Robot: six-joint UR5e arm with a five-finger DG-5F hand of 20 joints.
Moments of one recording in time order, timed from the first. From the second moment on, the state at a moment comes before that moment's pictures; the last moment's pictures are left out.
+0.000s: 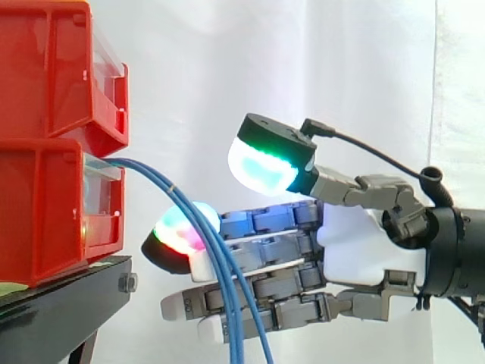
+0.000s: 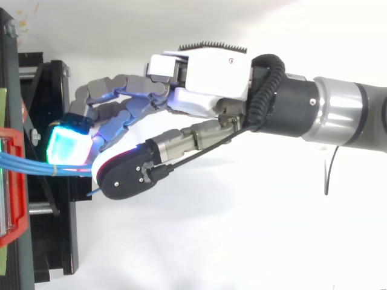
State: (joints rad) arm 0.10 -2.35 -1.23 -2.61 -1.33 0.00
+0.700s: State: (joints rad) arm 0.11 -2.34 -1.23 -2.63 -1.32 -0.03
